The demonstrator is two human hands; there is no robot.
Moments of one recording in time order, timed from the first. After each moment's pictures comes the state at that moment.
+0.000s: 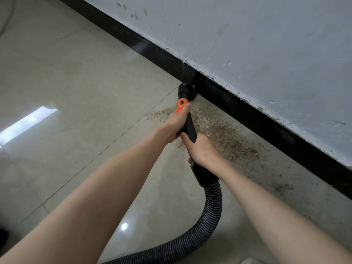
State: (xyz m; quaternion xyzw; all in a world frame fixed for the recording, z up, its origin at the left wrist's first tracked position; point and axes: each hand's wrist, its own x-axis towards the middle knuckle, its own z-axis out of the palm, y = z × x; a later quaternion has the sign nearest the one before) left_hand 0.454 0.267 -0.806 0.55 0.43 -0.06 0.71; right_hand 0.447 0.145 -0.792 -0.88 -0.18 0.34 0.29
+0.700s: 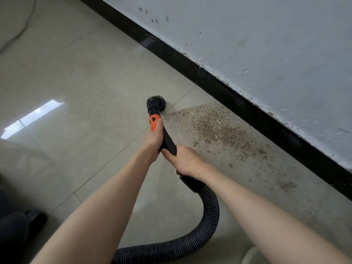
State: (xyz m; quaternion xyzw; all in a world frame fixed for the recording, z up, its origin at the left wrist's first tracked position) left_hand 0.354 0.321 -0.817 0.46 0.55 0.05 0.70; right_hand 0.379 0.199 -0.770 -0.85 -0.30 0.41 0.18
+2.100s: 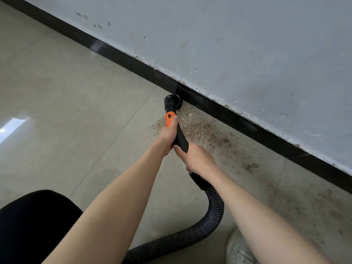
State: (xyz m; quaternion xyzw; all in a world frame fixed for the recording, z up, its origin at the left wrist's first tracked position) left_hand 0.458 0.234 -0.794 0.52 0.46 -0.12 0.71; right_hand 0.443 0.115 -0.740 -0.90 -0.13 0.37 0.18
